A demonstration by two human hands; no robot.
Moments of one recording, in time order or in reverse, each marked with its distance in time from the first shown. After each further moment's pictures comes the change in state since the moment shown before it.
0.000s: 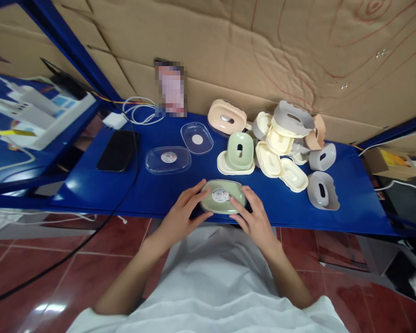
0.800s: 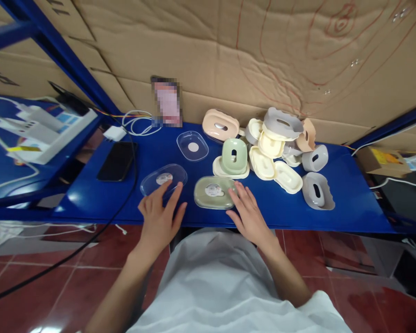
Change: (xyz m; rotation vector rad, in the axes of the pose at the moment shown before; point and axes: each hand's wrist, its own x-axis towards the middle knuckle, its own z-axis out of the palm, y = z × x) left_hand -0.009 -0.008 -0.018 0.526 0.218 -0.166; right_hand 0.022 0.003 -0.003 0.051 -0.077 0.042
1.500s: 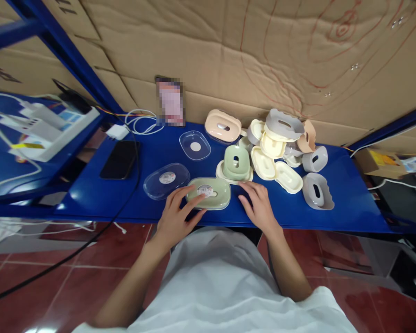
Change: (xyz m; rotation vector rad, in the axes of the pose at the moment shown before) left_hand 0.002 0.008 0.019 -0.266 0.039 0.222; right_hand 0.008 0.028 -0.006 -0.003 0.094 0.096
